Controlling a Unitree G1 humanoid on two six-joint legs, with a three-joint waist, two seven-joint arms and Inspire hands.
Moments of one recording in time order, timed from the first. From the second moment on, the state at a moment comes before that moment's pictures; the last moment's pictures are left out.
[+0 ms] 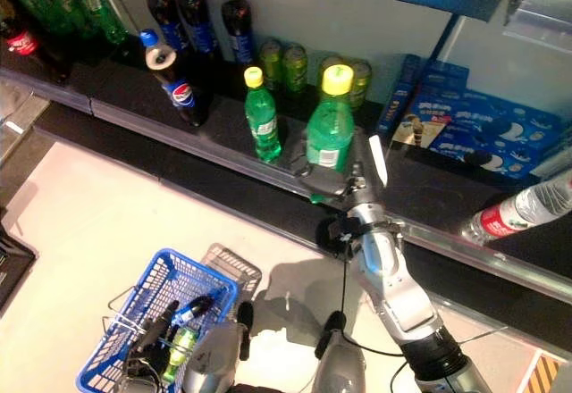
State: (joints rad) left arm 0.21 0.12 0.02 0.45 -1.25 -0.19 0.15; right arm -0.25 -0.54 0.34 -0.28 0.43 0.02 -0.34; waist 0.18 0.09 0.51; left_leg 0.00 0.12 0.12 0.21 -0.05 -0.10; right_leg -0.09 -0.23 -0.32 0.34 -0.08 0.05
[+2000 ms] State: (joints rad) left arm 0.20 0.53 -0.13 -0.19 -1.20 0.14 -0.48; right arm -0.39 -0.19 0.73 0.24 0.59 0.14 -0.59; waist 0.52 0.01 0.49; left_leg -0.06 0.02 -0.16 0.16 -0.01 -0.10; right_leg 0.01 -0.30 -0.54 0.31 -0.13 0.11
